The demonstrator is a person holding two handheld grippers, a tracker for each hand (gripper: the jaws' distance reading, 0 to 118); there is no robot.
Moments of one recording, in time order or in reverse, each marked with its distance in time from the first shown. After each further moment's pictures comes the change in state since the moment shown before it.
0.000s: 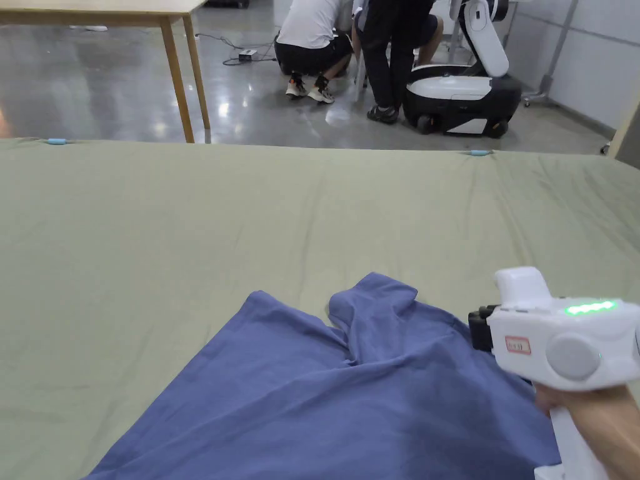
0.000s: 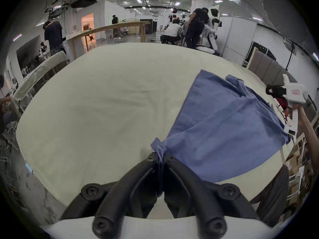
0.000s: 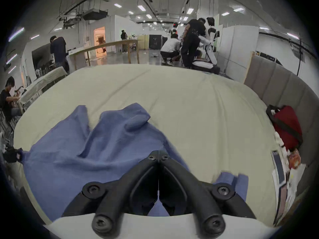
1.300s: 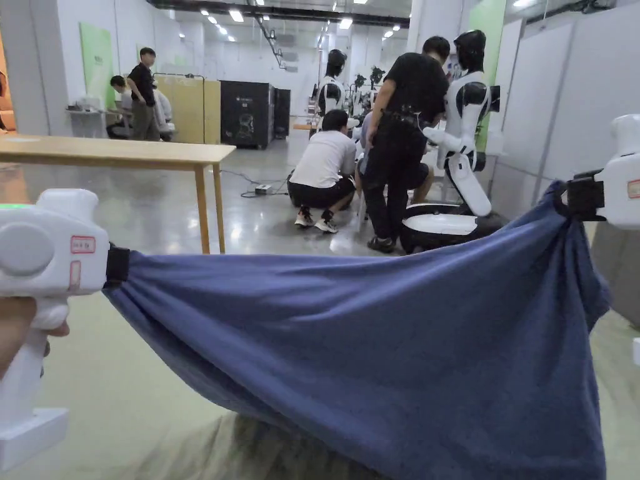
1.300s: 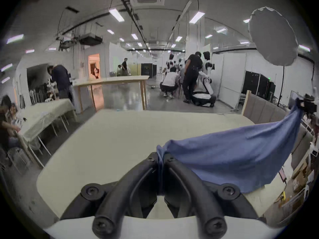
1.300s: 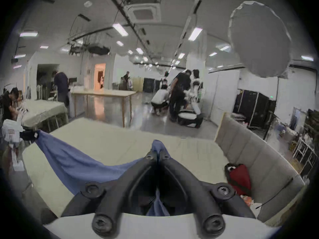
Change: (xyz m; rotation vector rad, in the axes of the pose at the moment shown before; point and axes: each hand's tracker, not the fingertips) left arm 0.070 0.253 0.155 0.435 0.045 -0.054; right arm 0.071 0.162 0.333 0.466 -0.106 -0.006
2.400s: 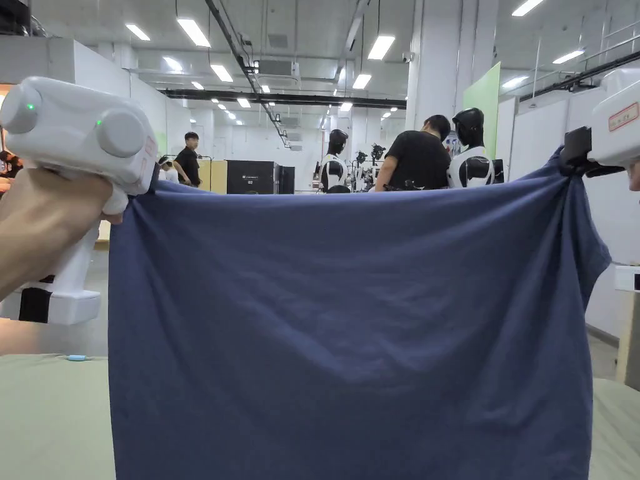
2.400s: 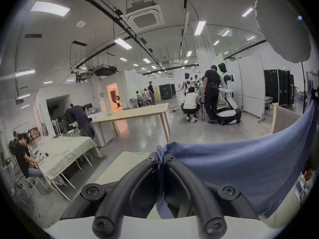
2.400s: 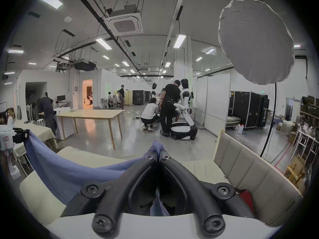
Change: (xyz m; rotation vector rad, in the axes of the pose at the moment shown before) left arm 0.042 0.220 -0.110 0.190 0.243 -0.133; right arm 0.041 0.160 -0.180 0.070 -0.065 -0.081
